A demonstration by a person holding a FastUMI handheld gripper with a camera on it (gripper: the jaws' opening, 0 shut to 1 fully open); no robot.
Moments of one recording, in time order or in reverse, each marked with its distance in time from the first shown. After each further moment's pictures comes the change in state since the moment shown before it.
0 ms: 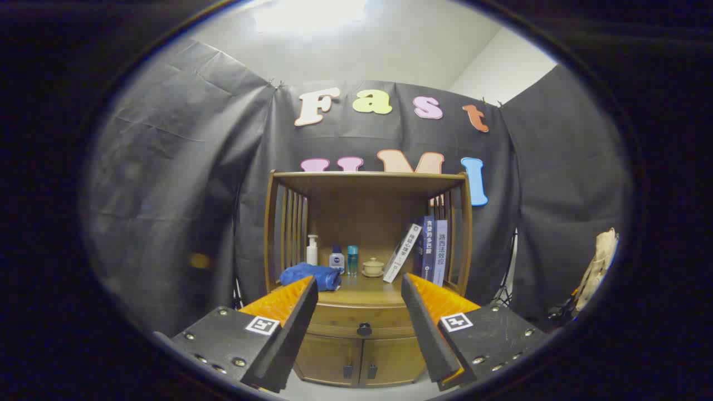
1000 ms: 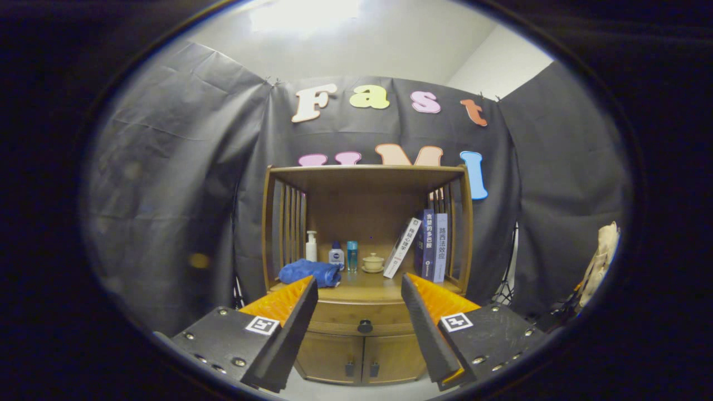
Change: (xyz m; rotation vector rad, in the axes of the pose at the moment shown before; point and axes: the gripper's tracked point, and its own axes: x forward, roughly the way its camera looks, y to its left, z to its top) arm 0.007 -0.004 -0.012 0.021 0.025 -0.006
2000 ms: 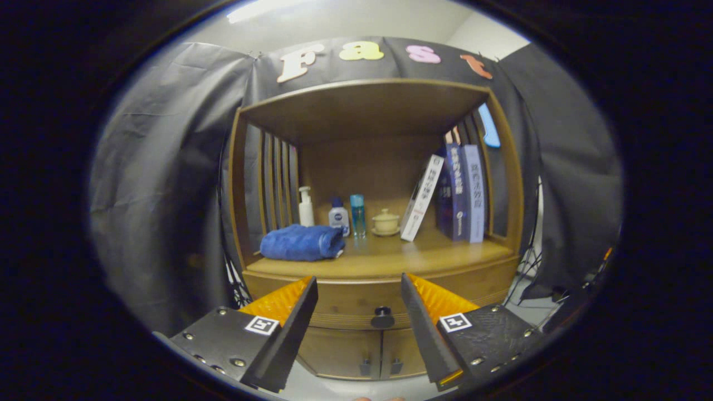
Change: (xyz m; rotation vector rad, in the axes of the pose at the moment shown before) arm 0.148 0.013 -0.153 0.091 0.229 0.048
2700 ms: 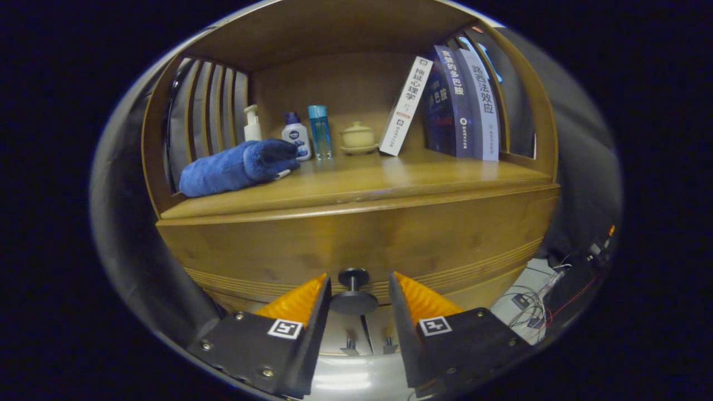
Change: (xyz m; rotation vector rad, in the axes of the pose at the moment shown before) arm 0.090 -0.048 -0.105 0.015 0.273 -0.124
